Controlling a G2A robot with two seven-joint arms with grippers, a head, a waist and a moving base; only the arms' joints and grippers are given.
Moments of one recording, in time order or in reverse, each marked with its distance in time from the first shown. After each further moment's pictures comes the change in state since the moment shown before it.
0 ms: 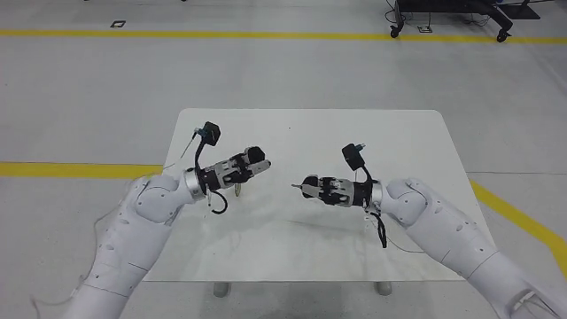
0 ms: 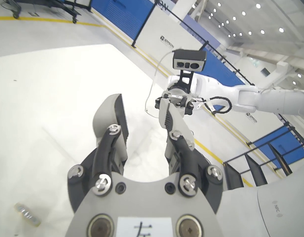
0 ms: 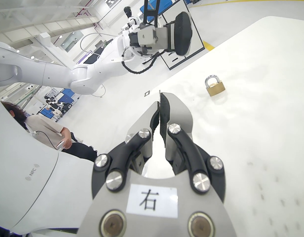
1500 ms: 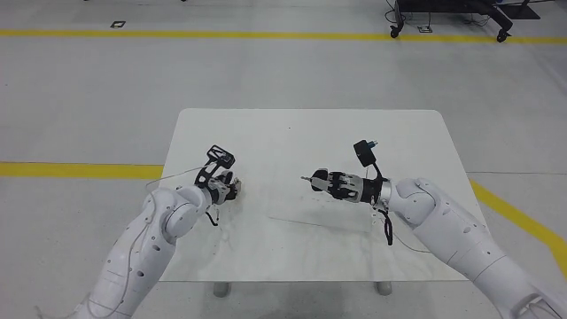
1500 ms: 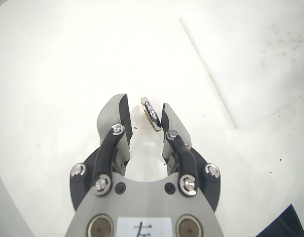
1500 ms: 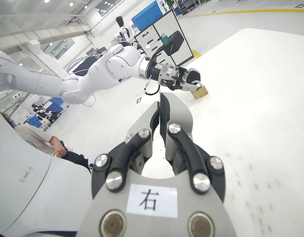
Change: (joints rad) left arm 0.072 -0.003 0.078 -0.108 0.888 0.529 -0.044; right arm -0.028 0.012 0.049 -0.004 -0.027 -0.002 -0.030
